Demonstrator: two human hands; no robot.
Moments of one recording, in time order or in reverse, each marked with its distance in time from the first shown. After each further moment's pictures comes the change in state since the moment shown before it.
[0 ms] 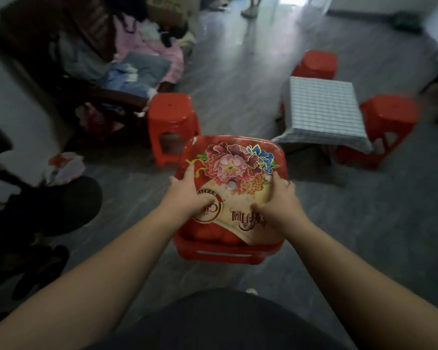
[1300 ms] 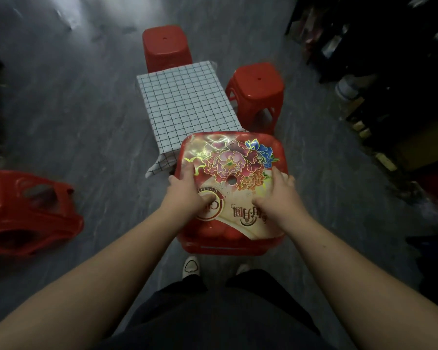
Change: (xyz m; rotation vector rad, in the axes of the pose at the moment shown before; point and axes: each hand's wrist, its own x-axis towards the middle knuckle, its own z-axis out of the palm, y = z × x) left_hand 0.256 0.541 0.281 0.251 -0.320 0.329; right_hand 0.342 0.332 -0.340 0.074 0.200 0.466
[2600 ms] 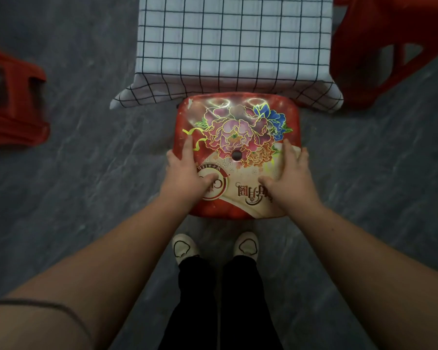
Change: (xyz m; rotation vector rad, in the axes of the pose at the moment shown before) left_hand 0.358 -0.089 0.277 -0.221 0.141 -0.399; right_hand 0.426 0.120 0.248 -0.123 -0.304 -0.235
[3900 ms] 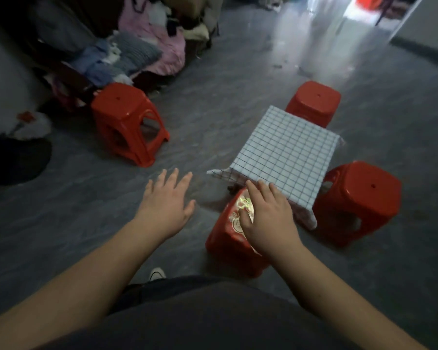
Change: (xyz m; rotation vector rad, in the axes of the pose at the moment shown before) left_hand -0.400 0.012 -0.299 0.416 0.454 0.024; right_hand -0.368 -0.250 -0.231 -0.517 0.036 -0.845
